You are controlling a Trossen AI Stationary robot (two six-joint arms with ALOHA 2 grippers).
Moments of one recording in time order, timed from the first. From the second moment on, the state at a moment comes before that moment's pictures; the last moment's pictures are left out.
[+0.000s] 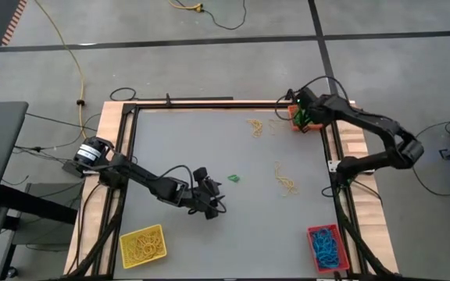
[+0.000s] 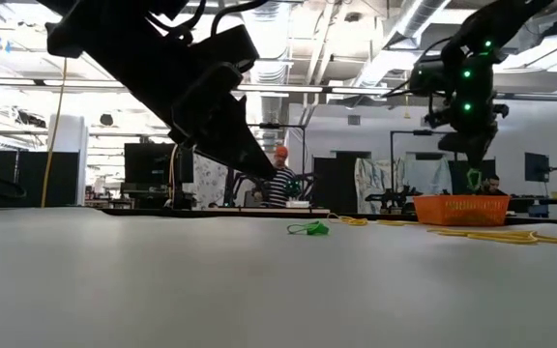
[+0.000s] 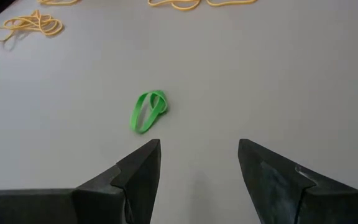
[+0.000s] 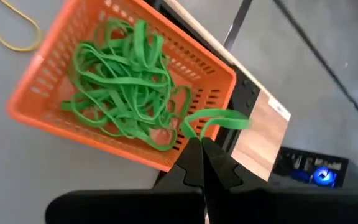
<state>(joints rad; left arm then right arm) -0.31 1.75 0.88 0.10 -0.55 -0.34 -0.83 1.29 0.90 -0.89 0.60 0.02</state>
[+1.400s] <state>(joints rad) -0.31 1.75 0.88 0.06 -0.51 -0.37 -0.82 1.38 0.90 -0.87 0.68 0.15</state>
